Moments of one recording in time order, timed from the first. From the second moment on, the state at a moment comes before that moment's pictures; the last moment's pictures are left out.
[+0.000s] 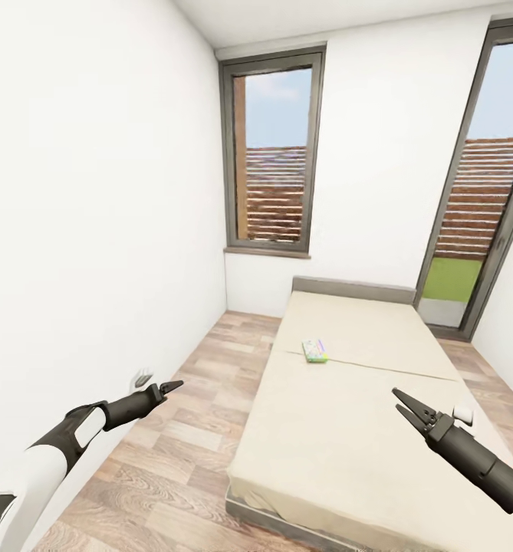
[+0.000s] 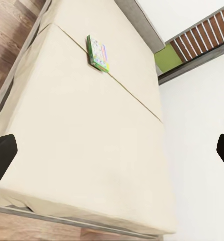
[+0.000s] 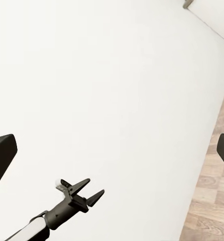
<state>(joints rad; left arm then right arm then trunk) -0.83 0.23 0.02 -0.26 0.53 0.44 -0.76 -0.07 -0.18 -0.45 -1.59 -0.96 0.83 0.61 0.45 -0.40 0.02</state>
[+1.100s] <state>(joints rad) -0.83 0.23 0.02 -0.26 0.53 0.44 -0.76 -0.06 -0.18 -0.44 -1.59 -0.96 0.81 0.61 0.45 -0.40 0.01</state>
